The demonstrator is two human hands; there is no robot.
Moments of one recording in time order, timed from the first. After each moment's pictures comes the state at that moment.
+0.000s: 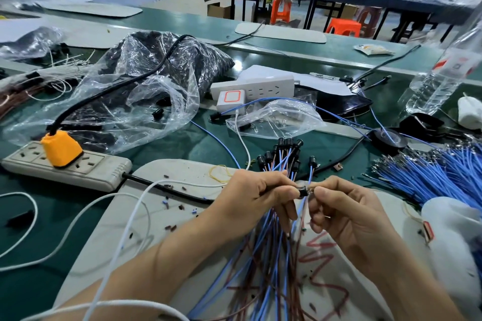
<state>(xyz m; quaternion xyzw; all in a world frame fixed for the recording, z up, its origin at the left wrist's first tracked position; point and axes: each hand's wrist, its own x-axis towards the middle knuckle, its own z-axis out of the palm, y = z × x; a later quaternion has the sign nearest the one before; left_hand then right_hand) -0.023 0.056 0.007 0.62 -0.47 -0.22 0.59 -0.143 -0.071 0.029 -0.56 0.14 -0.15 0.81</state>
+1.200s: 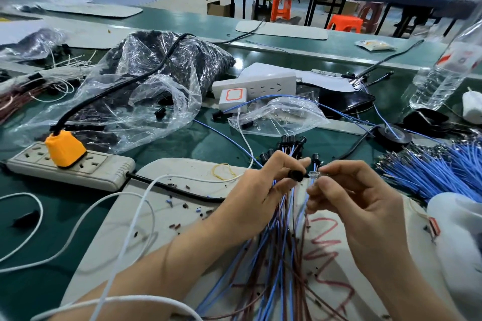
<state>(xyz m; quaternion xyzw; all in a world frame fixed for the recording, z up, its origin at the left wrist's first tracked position) -0.026 0.054 0.008 0.65 -0.51 -0.11 0.56 -0.144 -0.052 0.034 -0.67 0.11 -0.36 0.64</state>
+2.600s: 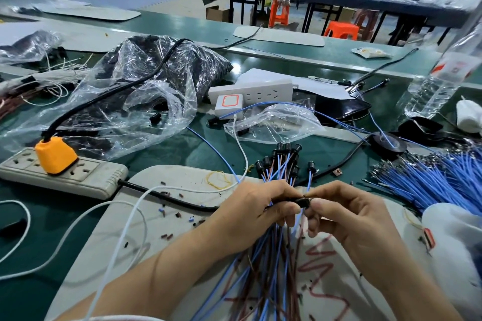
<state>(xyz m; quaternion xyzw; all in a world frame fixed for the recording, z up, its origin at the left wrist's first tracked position) -0.021 0.055 0.006 0.68 -0.54 -0.08 0.50 -0.145 -0.072 0.034 -0.62 0.16 -0.17 0.75</state>
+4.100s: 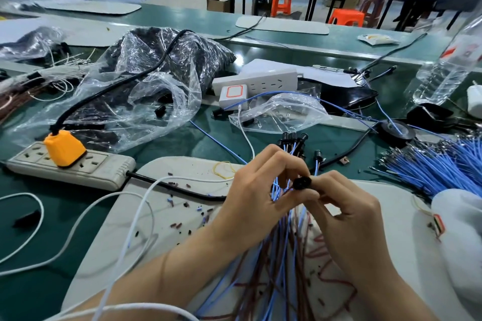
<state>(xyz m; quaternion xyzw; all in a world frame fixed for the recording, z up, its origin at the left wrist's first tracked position) -0.036 0.056 0.019 0.63 -0.52 0.10 0.57 -0.136 -0.053 0.012 -0.85 0.04 -0.38 0.35</state>
